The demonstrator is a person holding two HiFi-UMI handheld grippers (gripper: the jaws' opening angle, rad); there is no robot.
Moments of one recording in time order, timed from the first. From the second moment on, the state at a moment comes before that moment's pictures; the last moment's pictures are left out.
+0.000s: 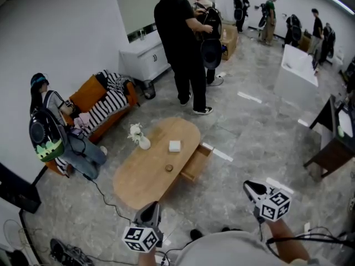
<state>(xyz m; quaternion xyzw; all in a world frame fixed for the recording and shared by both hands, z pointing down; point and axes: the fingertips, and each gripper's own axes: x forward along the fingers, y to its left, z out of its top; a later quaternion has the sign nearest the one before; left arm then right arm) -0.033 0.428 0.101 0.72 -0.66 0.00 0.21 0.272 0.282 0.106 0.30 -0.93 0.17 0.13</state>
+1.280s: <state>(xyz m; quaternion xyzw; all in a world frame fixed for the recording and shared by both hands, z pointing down) -0.063 0.433 0.128 0.74 -0.62 -0.01 0.24 0.232 0.297 0.110 0.30 -0.92 0.20 0.13</state>
